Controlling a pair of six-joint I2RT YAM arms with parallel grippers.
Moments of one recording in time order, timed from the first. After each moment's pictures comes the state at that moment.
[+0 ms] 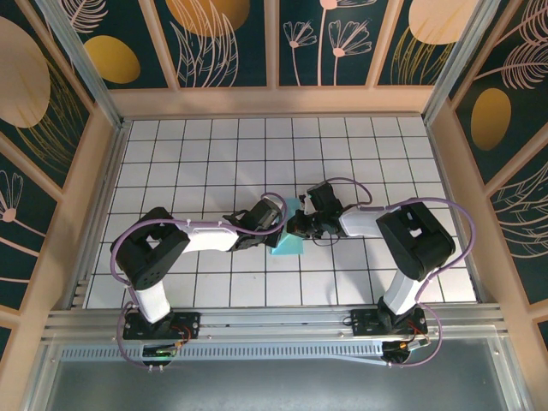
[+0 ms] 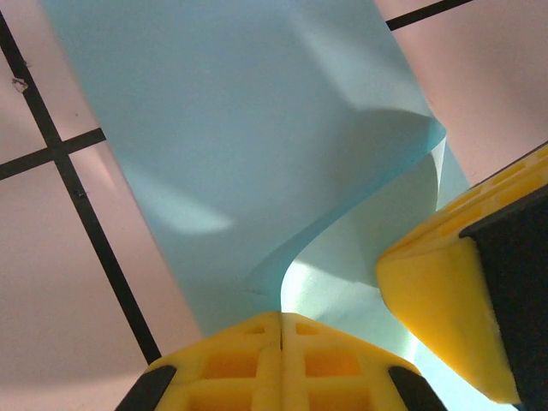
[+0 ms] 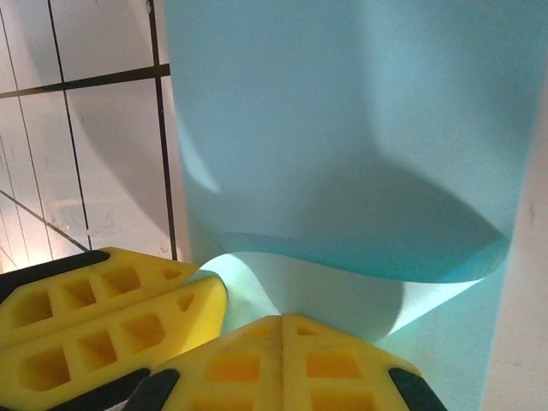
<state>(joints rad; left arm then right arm) -0.86 1.79 0.87 -0.01 -0.06 -0.47 0.59 1.72 0.75 0.03 -0.49 0.75</state>
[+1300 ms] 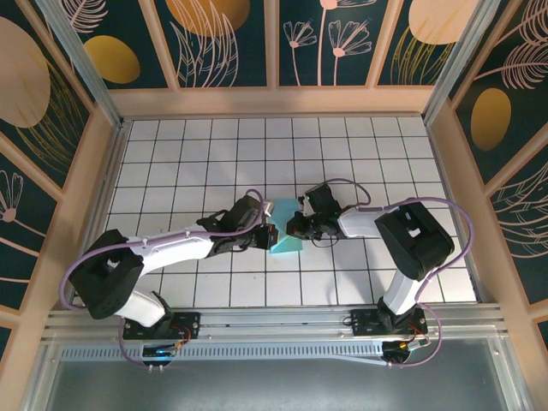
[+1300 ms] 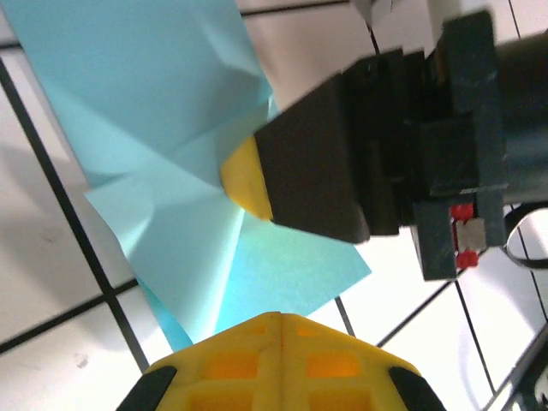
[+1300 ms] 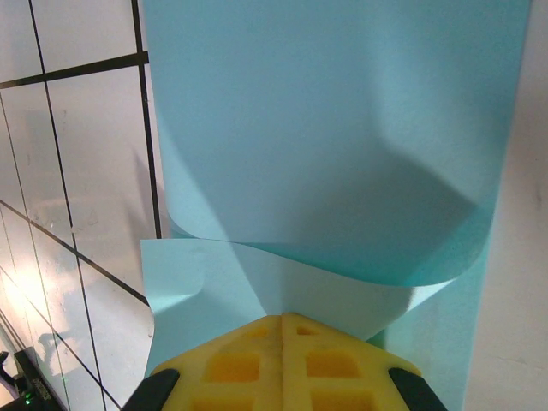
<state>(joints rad) -0.84 1.50 0.76 -0.10 0.21 -0.66 0.61 1.72 0.74 0.02 -0.46 0.75</state>
